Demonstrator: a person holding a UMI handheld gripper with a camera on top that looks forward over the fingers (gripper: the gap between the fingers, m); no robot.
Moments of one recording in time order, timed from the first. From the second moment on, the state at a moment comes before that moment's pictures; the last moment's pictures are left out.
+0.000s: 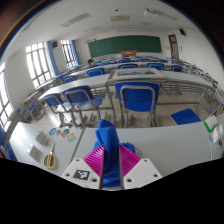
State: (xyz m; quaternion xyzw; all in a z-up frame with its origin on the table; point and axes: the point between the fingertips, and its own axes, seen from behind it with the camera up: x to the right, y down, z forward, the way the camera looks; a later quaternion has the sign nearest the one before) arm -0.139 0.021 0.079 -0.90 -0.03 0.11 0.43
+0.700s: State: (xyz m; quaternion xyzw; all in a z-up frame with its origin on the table) arm -0.129 -0.134 0.184 -0.89 -0.04 0.00 0.46
